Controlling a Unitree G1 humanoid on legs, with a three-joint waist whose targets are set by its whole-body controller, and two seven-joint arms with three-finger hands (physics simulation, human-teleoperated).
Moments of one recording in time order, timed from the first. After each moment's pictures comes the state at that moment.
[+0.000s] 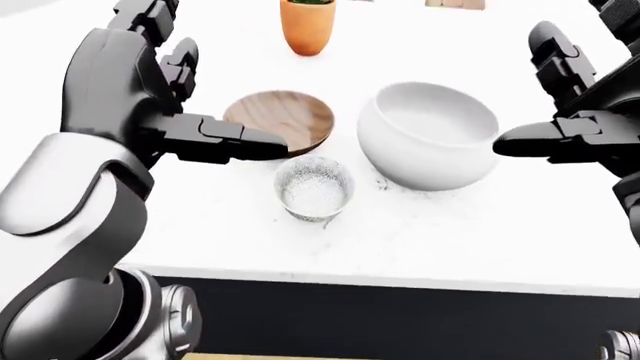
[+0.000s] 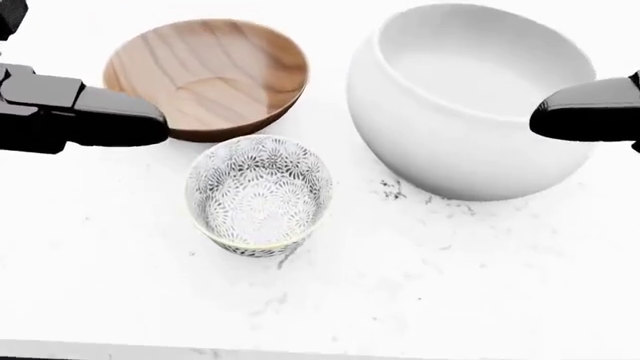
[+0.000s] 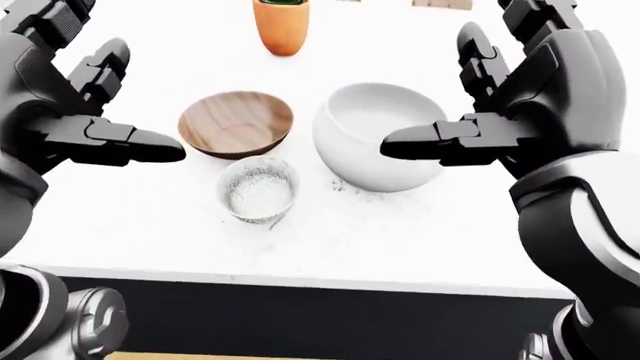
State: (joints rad) left arm -0.93 0.35 0.32 -0.84 -0.47 1.56 0.19; right arm -0.60 -0.73 -0.44 -0.73 1.19 0.97 -0.56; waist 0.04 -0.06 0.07
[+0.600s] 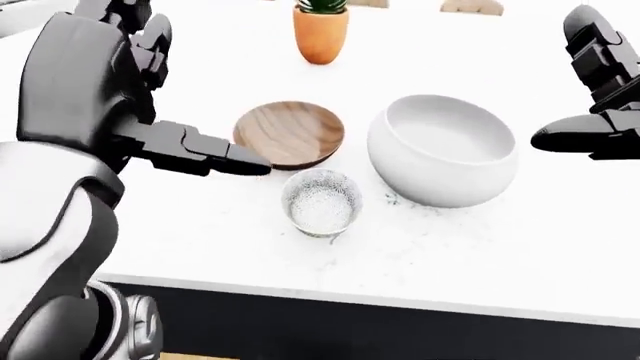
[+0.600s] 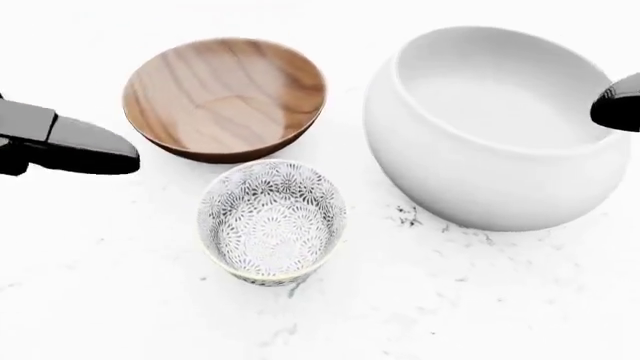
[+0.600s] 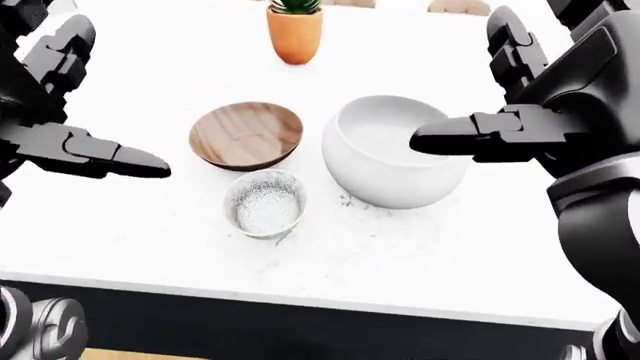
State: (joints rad) left arm -0.88 0.53 0.24 -0.91 -0.36 1.46 0.04; right arm -0.56 -0.84 -0.51 -0.72 1.28 0.91 -0.57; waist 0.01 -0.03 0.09
